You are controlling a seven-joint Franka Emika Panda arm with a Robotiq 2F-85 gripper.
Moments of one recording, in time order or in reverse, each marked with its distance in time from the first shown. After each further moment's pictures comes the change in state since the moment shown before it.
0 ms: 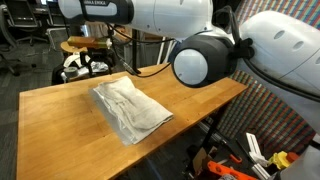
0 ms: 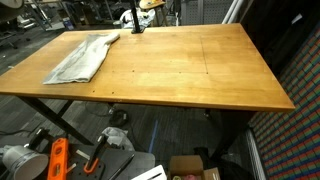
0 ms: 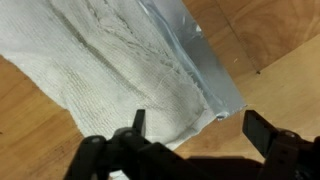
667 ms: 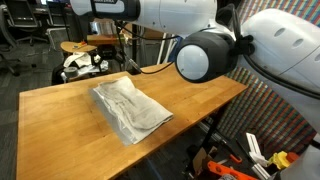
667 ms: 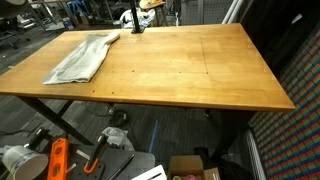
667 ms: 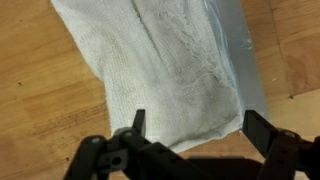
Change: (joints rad) arm -0.046 -0.012 -0.007 -0.003 -0.007 -0.083 -0.323
